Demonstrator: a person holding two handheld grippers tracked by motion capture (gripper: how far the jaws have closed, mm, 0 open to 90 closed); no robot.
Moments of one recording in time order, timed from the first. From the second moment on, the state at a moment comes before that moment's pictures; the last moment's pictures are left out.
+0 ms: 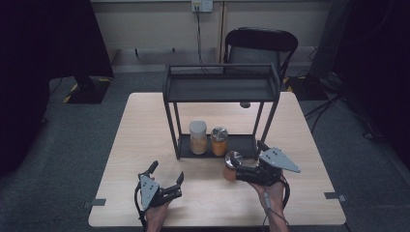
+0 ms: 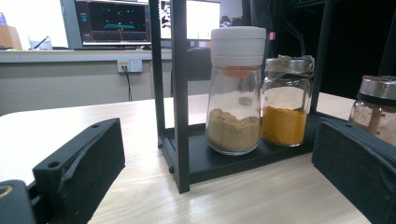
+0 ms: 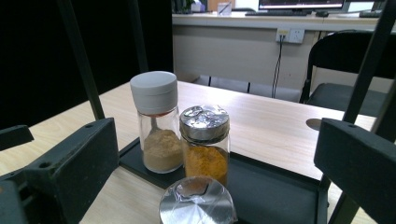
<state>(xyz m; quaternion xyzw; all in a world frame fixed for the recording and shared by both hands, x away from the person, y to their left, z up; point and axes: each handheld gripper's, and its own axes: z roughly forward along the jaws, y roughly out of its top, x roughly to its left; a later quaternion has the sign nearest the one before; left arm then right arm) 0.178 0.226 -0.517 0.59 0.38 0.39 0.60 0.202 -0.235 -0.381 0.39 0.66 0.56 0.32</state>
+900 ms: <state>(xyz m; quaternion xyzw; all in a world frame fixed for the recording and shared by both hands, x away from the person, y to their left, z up) 0.178 0.226 -0.517 0.59 0.38 0.39 0.60 0.172 -0.244 -0.431 0.41 0.62 0.58 0.34</state>
